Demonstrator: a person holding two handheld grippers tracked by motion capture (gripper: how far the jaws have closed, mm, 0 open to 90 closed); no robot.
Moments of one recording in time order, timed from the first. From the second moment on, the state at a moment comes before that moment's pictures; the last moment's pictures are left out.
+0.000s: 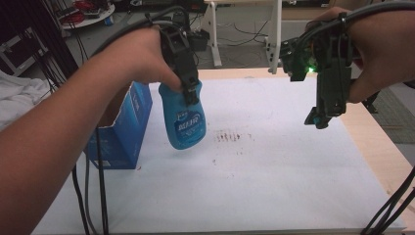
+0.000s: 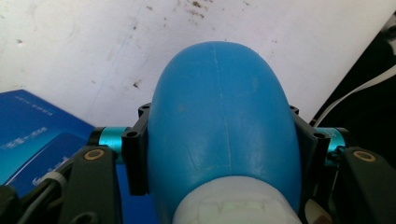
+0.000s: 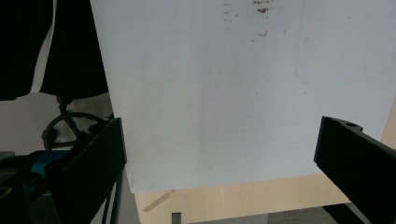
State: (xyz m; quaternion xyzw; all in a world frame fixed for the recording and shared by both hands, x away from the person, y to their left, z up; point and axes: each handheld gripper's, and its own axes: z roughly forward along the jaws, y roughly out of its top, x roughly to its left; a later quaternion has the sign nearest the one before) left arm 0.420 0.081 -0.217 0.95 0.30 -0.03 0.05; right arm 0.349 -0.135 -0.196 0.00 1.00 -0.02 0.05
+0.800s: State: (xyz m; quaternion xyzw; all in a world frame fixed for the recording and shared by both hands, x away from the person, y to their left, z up) left arm 0.425 0.178 -0.115 0.90 0.43 0.00 0.10; right arm 0.353 -0.128 -0.197 -0.01 1.00 -0.01 0.06
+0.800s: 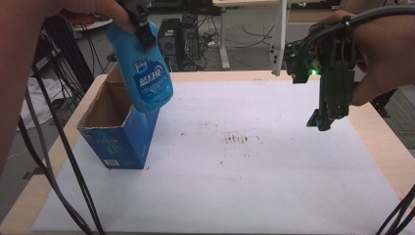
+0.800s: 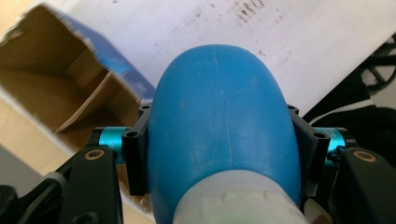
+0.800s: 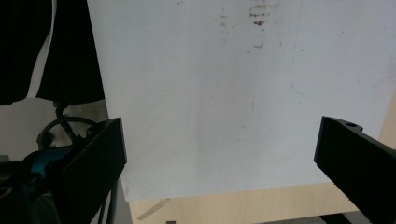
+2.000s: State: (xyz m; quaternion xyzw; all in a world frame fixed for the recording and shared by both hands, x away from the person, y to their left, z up) left arm 0.449 0.257 -0.192 0.83 0.55 -0.02 0.02; right arm 0.355 -0.134 -0.203 0.00 1.00 -0.01 0.05
